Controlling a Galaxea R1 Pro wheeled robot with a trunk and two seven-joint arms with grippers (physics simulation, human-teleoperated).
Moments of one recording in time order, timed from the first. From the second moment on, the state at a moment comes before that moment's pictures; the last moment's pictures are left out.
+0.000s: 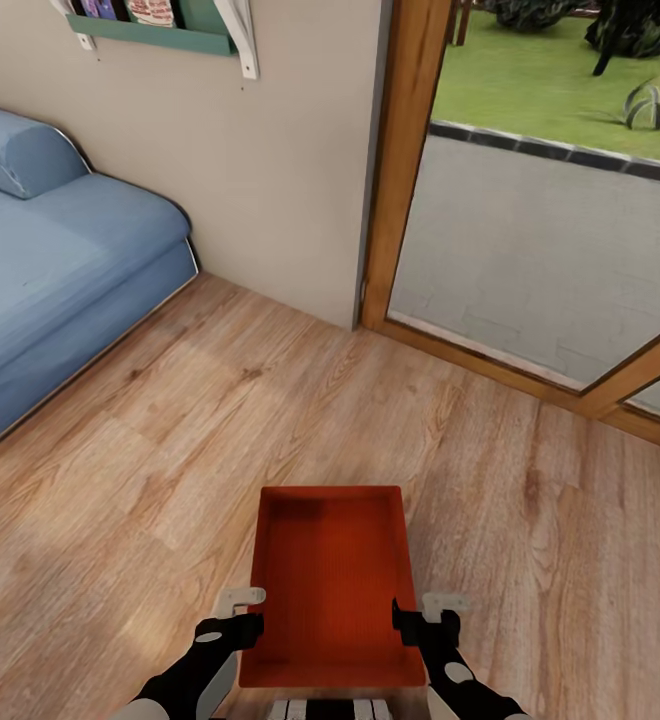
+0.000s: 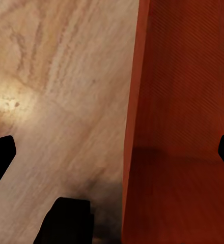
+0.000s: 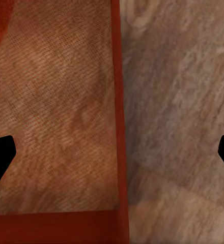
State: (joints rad) left arm -0.54 -0.09 -0.16 -0.32 0.20 0.06 0.23; right arm -0.54 0.08 0.40 -0.18 -0.35 -0.37 -0.17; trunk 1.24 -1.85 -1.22
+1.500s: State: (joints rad) left arm -0.54 -0.09 -0.16 -0.32 0.20 0.06 0.23; right arm -0.54 0.08 0.40 -0.18 -0.35 -0.37 -0.17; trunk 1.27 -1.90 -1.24
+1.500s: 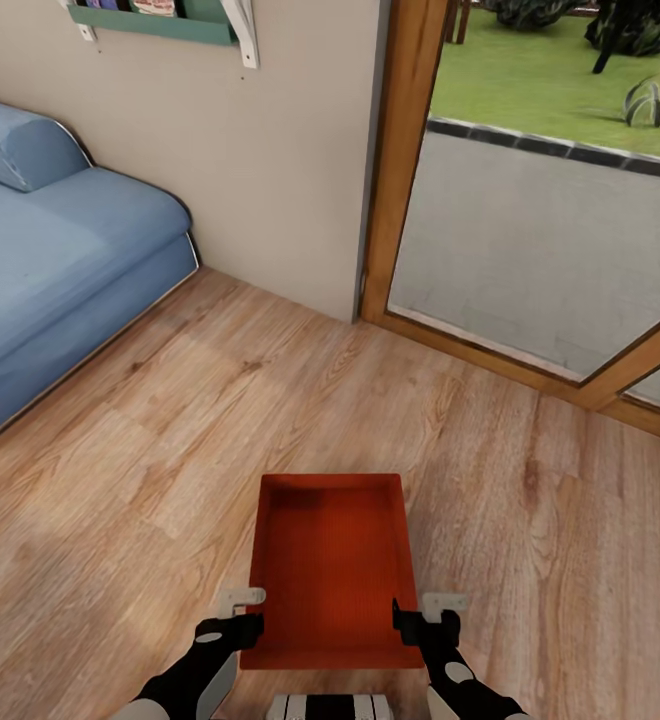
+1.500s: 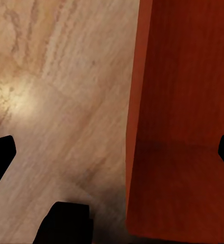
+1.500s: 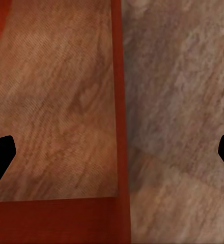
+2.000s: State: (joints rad) left arm -0.54 -0.09 -0.16 -0.32 0.20 0.06 0.23; right arm -0.54 0.08 0.40 -0.18 -0.35 -0.37 -0.17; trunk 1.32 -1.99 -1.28
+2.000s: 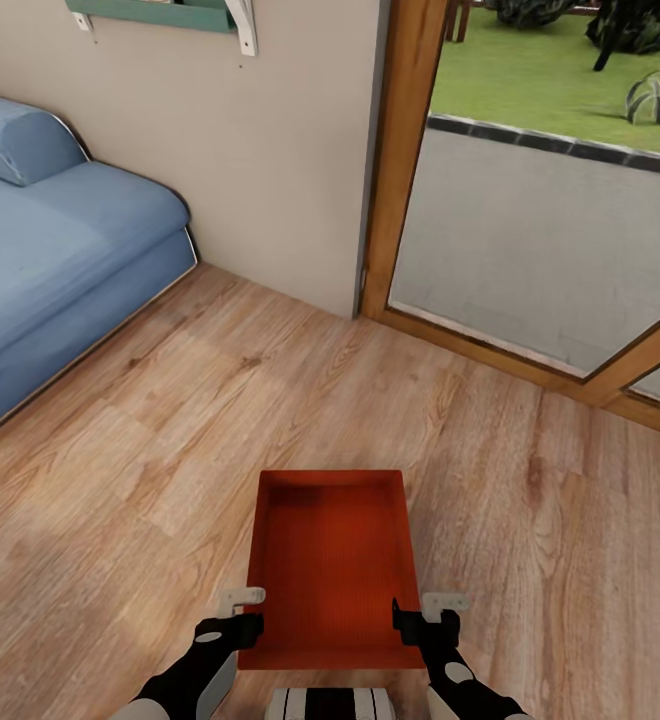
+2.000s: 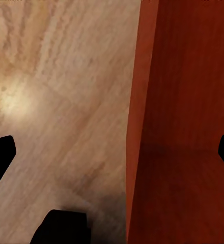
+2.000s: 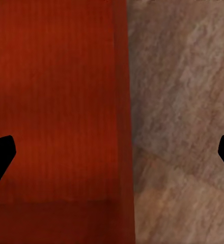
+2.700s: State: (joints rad) left arm -0.54 -0.09 -0.16 -0.40 0.20 0.06 0.23; right arm -0.54 0.08 0.40 -0.18 -0.35 -0.37 -0.17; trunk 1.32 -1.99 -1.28
